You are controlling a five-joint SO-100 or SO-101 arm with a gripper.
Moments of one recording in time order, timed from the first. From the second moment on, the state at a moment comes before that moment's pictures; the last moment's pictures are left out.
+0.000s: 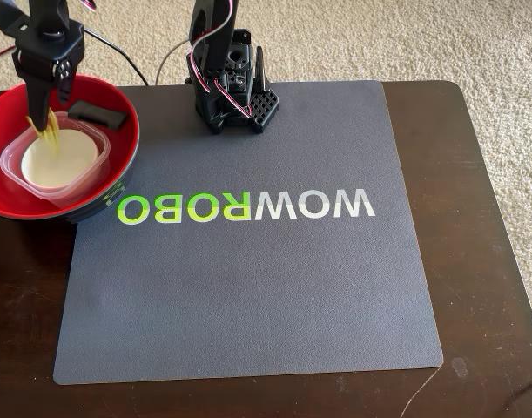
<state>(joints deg) 70.1 108.5 100.4 77.5 50.3</state>
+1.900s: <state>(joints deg) 6.9 188.4 175.1 57.7 26.7</state>
